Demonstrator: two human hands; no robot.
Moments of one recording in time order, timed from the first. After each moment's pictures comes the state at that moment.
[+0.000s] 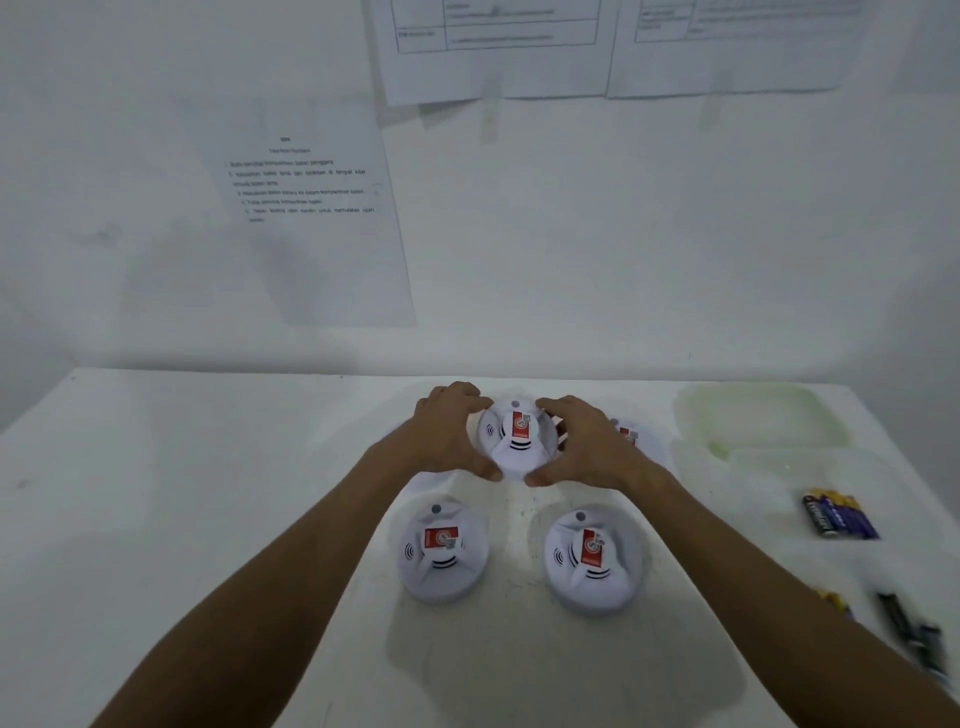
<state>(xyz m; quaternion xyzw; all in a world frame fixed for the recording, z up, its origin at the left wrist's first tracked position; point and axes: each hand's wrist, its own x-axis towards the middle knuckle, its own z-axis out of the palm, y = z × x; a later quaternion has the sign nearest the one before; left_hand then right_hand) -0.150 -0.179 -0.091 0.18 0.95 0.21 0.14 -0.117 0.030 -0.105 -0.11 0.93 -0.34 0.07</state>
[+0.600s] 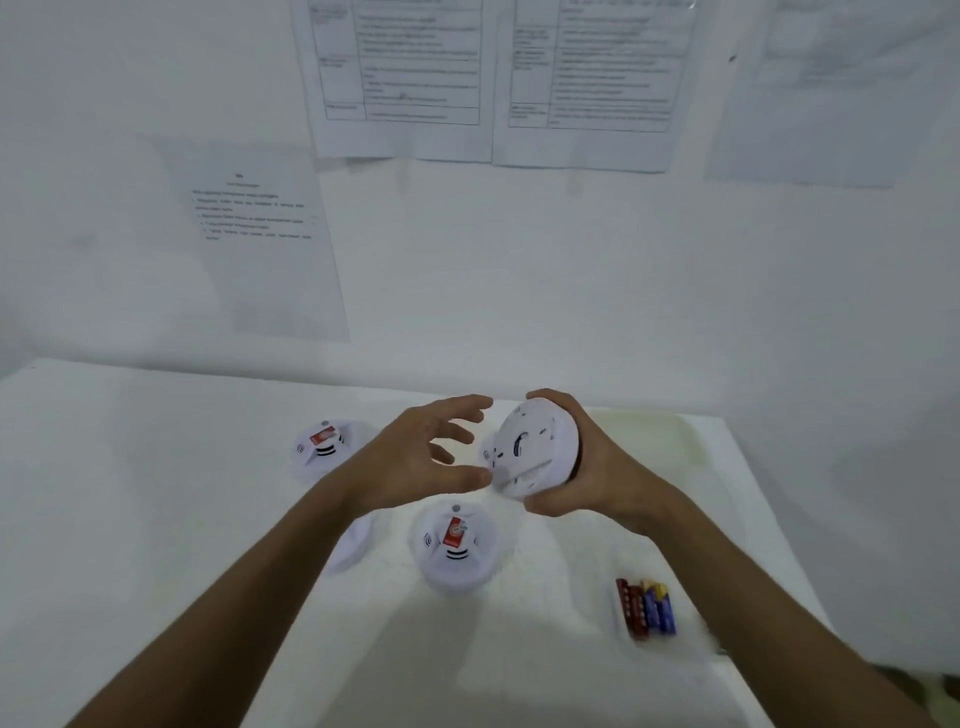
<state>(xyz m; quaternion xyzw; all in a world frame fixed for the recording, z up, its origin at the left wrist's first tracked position) -0.024 -0.083 -0.019 0.21 0.85 0.49 0.08 -0.019 0.156 -0.035 -0.19 0.79 -0.58 0.12</state>
